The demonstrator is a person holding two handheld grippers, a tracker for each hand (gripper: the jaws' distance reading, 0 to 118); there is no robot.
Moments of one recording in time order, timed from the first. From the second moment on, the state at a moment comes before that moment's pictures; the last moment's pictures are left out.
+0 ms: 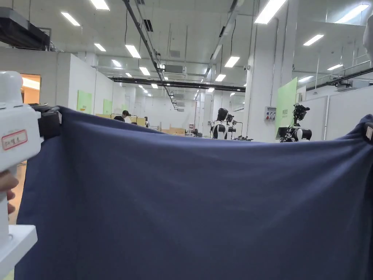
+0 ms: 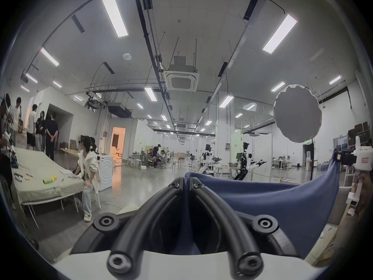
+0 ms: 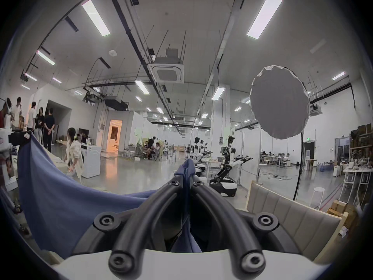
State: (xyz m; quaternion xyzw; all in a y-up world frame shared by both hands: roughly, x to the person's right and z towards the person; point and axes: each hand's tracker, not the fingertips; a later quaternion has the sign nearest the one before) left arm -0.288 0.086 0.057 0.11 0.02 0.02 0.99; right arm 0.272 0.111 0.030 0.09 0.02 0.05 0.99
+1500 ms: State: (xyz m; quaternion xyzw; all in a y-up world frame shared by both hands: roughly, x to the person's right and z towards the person) left arm -0.269 -0.106 -0.466 -0.08 0.12 -0.03 0.99; right arm 0.246 -0.067 -0.469 0.00 -0.05 0.09 0.99
